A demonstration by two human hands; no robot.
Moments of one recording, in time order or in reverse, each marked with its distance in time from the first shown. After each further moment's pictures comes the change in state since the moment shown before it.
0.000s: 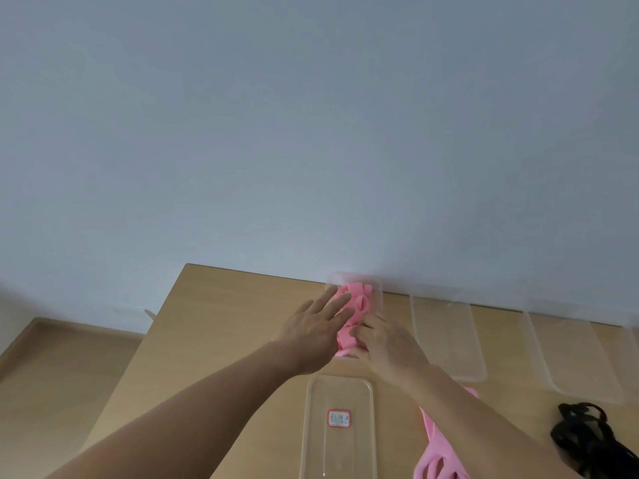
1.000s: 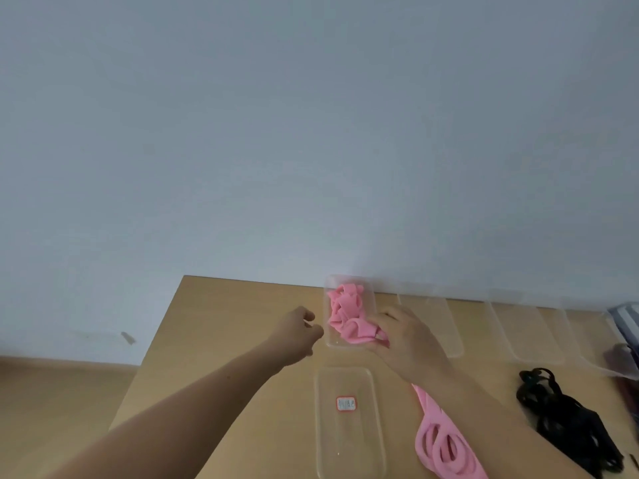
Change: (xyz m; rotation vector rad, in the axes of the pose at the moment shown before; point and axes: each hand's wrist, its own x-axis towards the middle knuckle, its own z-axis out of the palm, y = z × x) left_hand -0.058 -0.010 -0.033 -1.111 -0.016 -0.507; right_hand -0.036 -0.049 -0.053 -0.017 0.105 0.281
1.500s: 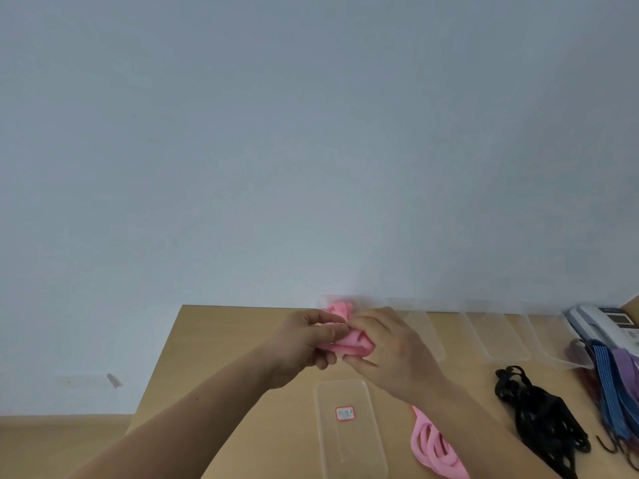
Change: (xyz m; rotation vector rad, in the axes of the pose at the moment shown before) left_hand -0.082 0.047 -0.028 -0.494 -0.333 0.277; right_hand -0.028 -0.085 -0.058 0.009 0.352 -0.254
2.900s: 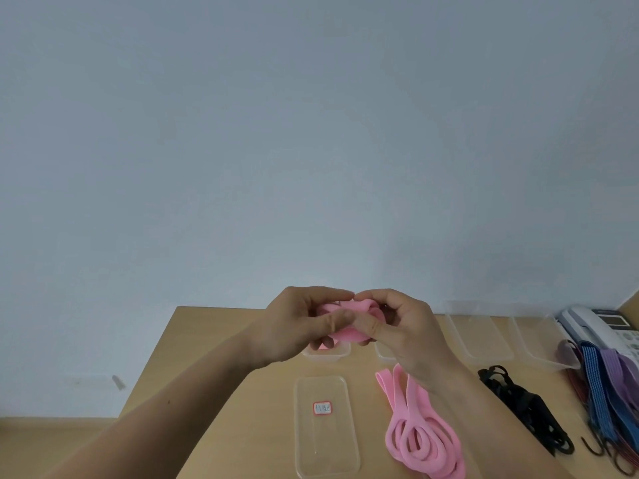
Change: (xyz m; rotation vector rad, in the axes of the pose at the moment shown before) left_hand -0.037 0.049 0.066 0.406 -0.018 0.333; right_hand -0.013 -0.005 -0.088 1.032 0.015 0.603
